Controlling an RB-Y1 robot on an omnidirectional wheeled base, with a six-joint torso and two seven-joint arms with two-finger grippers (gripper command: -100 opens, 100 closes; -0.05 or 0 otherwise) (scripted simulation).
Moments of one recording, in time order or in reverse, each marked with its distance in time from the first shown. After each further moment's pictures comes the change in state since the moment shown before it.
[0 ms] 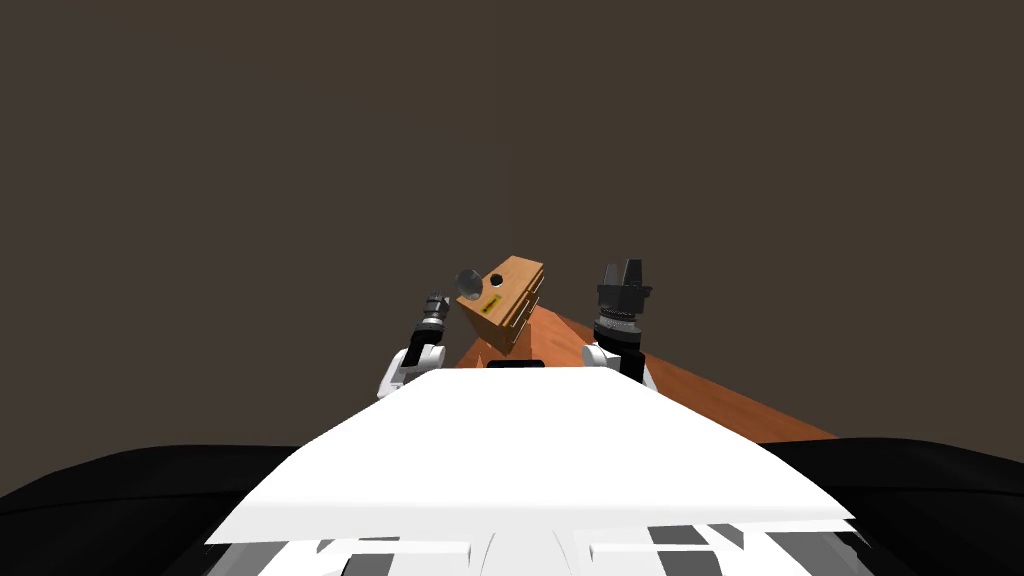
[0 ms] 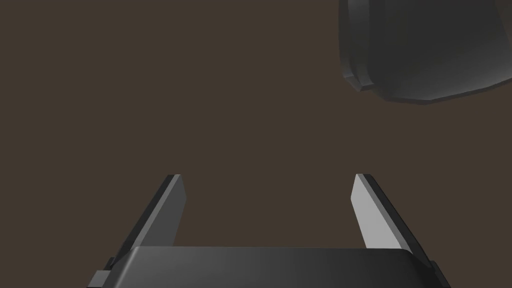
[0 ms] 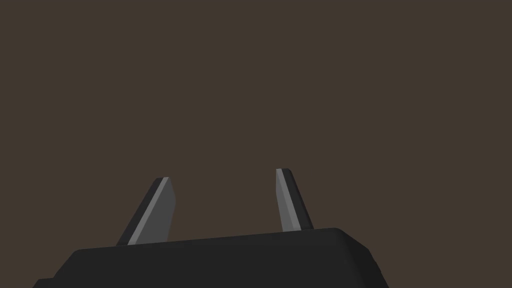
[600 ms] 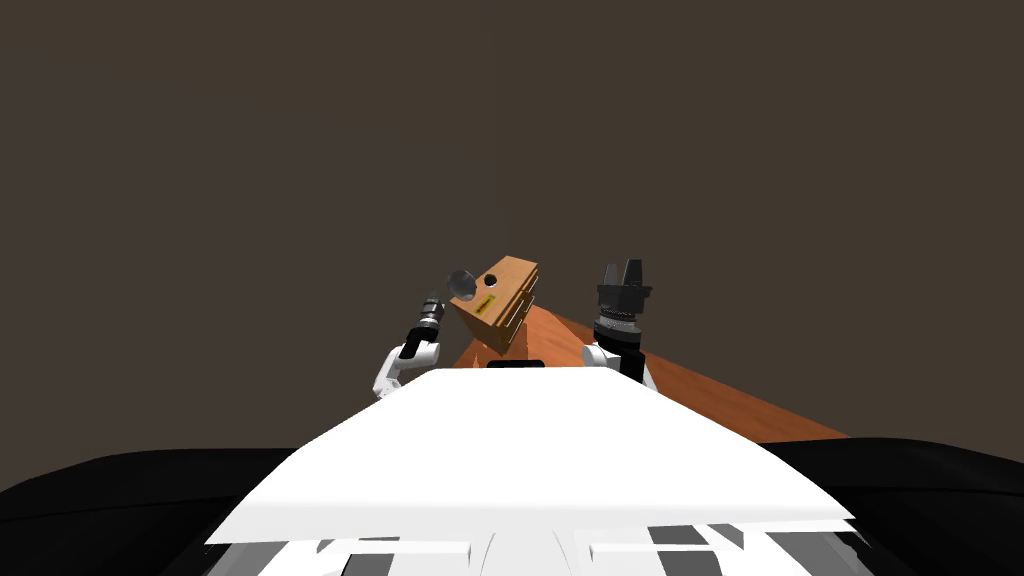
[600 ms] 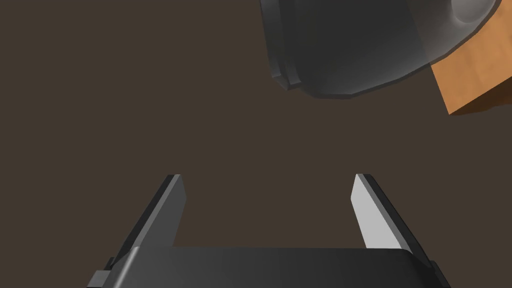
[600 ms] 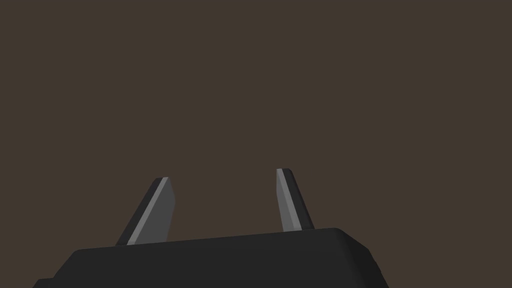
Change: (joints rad) left arm -0.051 0.046 0.062 0.081 0.001 0.173 0.042; right arm 0.000 0.000 0.000 0.000 0.000 0.000 0.000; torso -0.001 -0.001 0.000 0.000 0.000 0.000
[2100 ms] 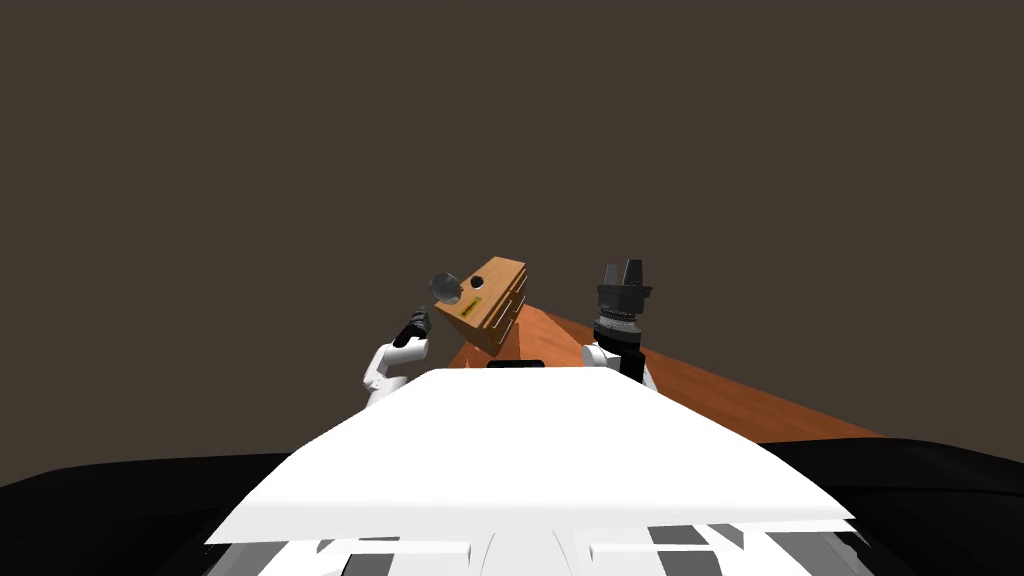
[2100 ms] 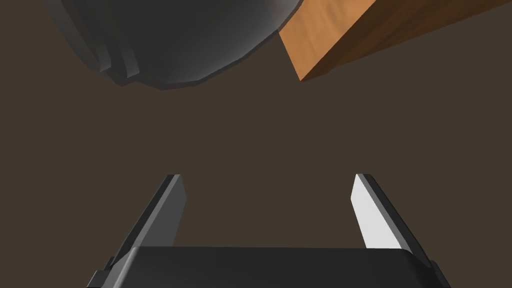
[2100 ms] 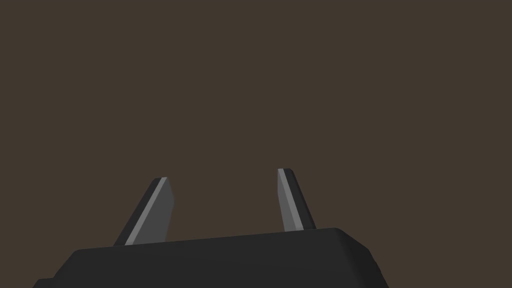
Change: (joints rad) left arm -0.092 0.068 0.128 0.185 -0.003 0.370 0.081; right arm 0.000 0.000 0.000 0.000 0.000 0.000 0.000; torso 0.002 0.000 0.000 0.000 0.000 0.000
